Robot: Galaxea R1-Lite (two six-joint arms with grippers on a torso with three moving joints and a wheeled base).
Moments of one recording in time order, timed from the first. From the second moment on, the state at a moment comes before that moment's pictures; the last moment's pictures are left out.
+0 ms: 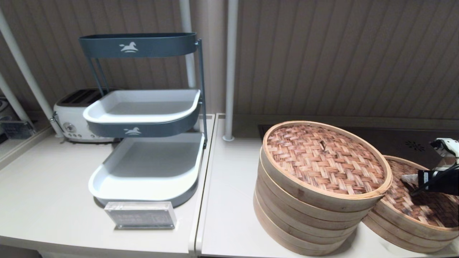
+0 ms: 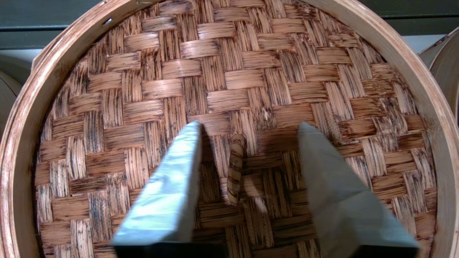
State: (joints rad) left arm 0.00 0.00 0.00 -0.05 -0.02 0.01; right arm -0.59 1.84 -0.83 -0.36 0.36 -0.32
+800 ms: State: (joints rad) left arm 0.00 0.00 0.00 -0.05 -0.02 0.01; right arm -0.58 1.62 -0.83 -0.22 0.39 -0.29
